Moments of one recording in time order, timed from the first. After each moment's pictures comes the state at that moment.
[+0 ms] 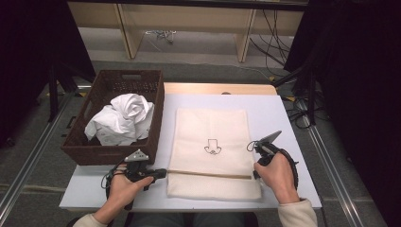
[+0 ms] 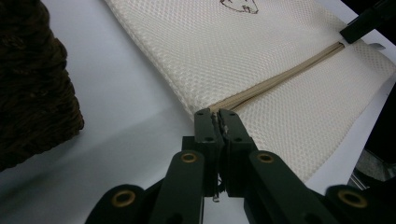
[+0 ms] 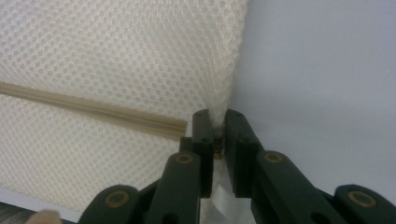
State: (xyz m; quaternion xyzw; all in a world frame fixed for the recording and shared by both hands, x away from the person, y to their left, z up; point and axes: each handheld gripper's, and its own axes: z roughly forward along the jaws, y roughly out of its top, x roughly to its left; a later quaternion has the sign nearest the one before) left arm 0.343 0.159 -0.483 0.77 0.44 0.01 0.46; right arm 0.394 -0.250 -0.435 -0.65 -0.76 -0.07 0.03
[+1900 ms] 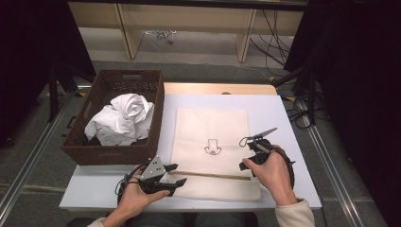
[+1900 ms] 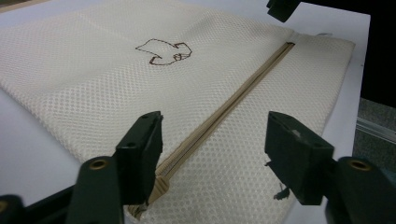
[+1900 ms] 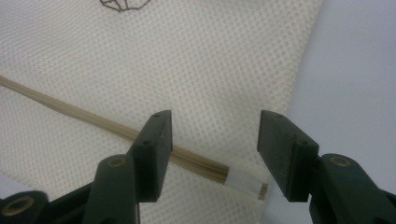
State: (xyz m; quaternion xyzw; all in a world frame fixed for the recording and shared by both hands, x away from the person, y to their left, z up) left arm 0.325 0.117 -0.481 0.81 0.26 0.13 0.51; right arm 0.391 -0.227 -0.420 -0.59 -0.79 -0.17 -0.04
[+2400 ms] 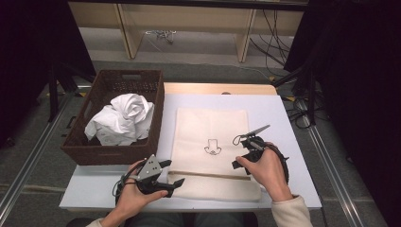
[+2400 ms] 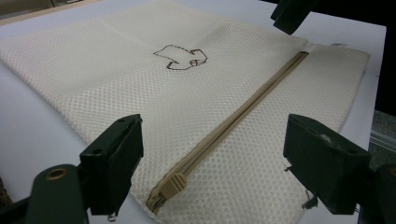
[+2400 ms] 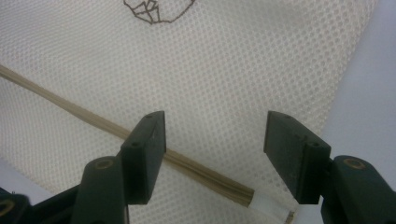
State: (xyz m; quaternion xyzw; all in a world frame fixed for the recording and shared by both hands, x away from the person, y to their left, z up) left arm 0.325 0.123 -0.479 0.80 0.28 0.15 0.51; right arm 0.398 -0.210 -0.419 -0.57 -0.80 -0.17 -0.02
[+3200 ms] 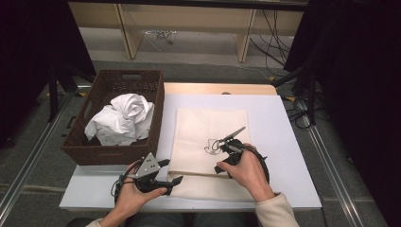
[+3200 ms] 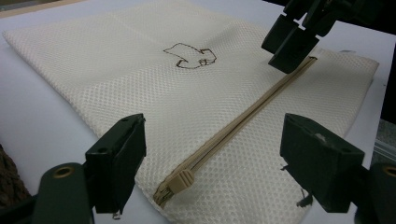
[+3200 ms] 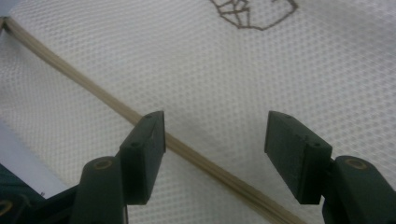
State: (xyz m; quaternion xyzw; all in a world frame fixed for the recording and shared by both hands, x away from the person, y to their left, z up) left arm 0.326 0.126 -0.476 0.79 0.31 0.14 0.51; right arm 0.399 -0.156 -0.433 -0.50 -0.85 -0.17 0.00
